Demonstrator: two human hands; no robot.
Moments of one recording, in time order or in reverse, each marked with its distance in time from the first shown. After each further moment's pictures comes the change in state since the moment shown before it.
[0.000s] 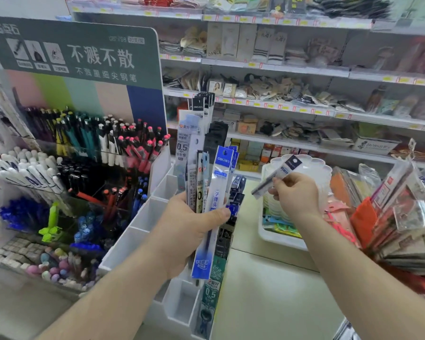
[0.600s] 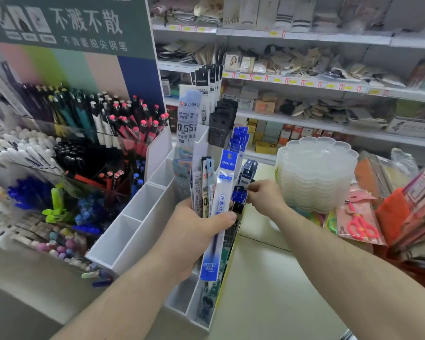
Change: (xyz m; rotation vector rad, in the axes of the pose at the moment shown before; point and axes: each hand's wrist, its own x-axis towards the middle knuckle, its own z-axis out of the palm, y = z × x) left_hand 0.009 -0.032 0.014 0.024 0.105 -0.076; right_hand 0.026 0.060 0.080 -0.369 -0.442 -0.007
